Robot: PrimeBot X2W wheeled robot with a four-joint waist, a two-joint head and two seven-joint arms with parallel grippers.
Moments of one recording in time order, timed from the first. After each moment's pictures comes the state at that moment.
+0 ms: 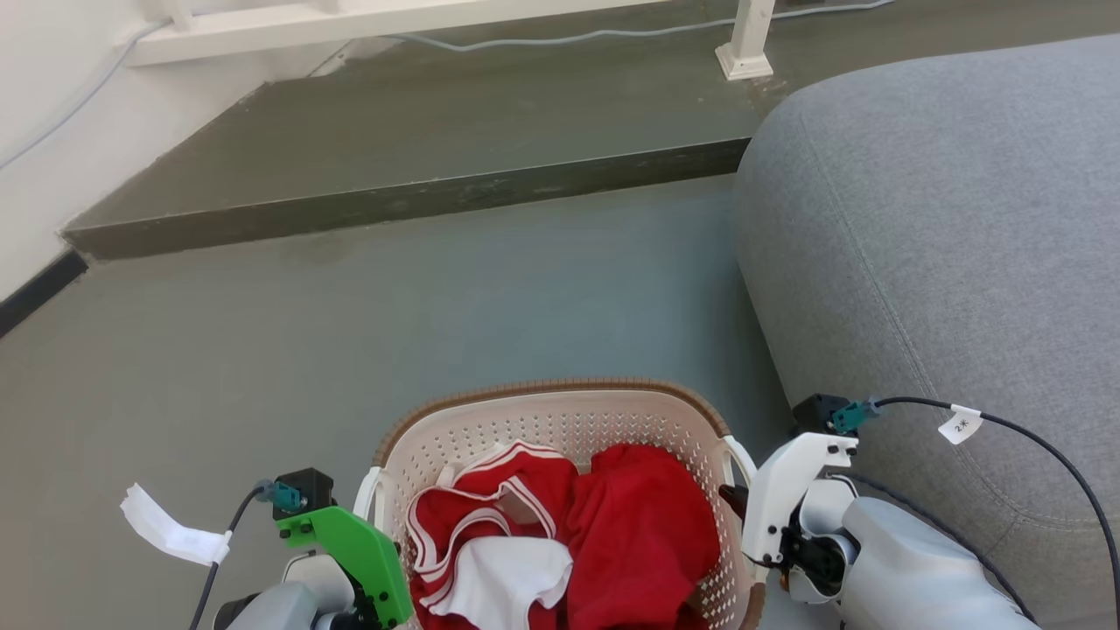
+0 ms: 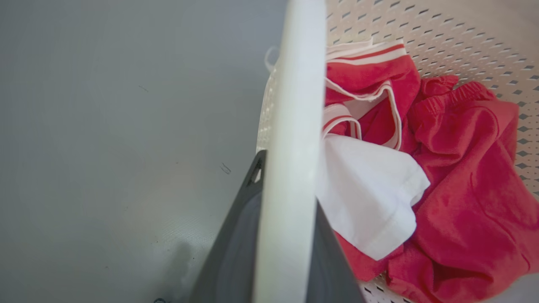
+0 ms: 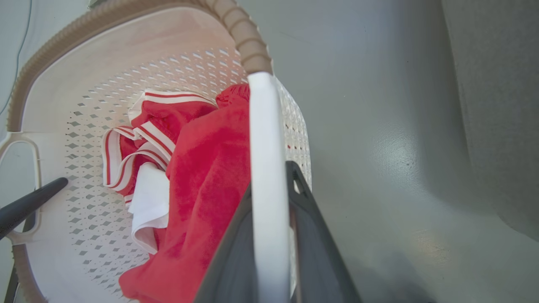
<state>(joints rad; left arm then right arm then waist) -0.47 0.01 -0.64 1.17 -0.92 -0.13 0.10 -0.52 -0.04 0.85 1.15 1.04 0.12 0.14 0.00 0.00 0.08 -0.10</state>
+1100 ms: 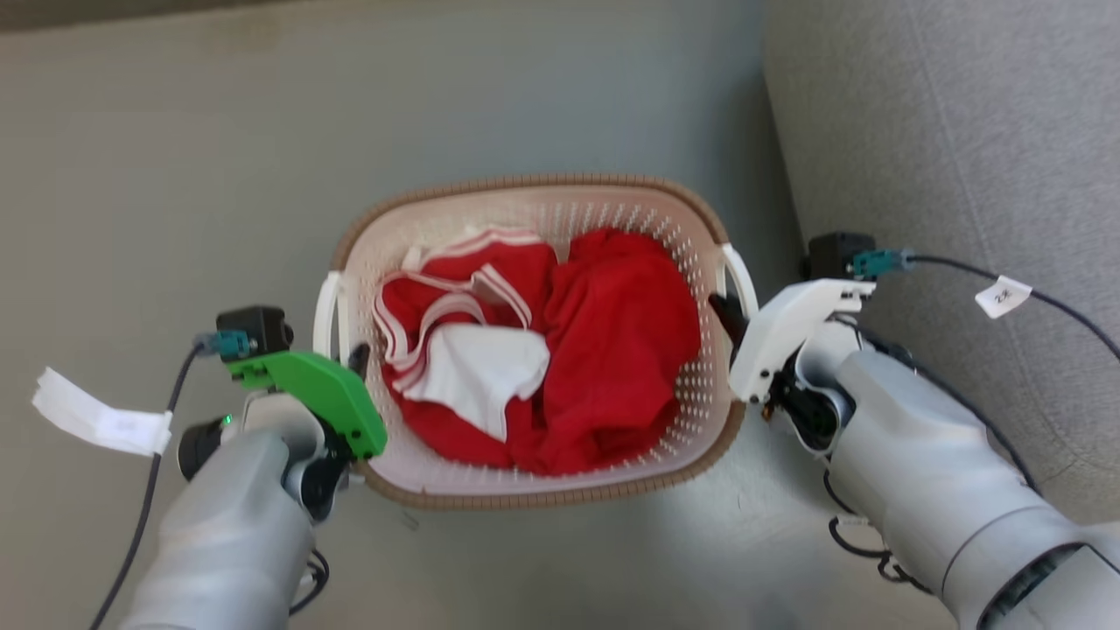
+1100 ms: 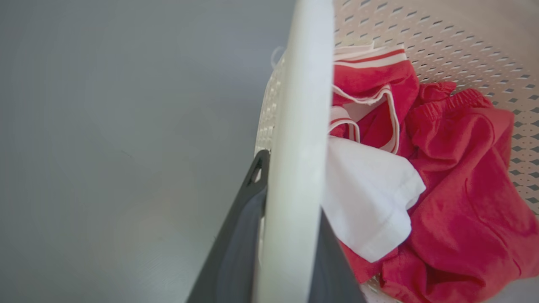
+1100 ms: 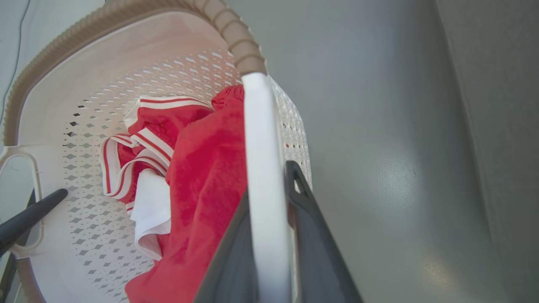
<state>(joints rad) -0.68 0.05 -0.62 1.09 -0.91 -0.13 -0.06 -0.75 -0.05 0.83 1.12 1.03 0.12 -0.03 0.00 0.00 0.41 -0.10</state>
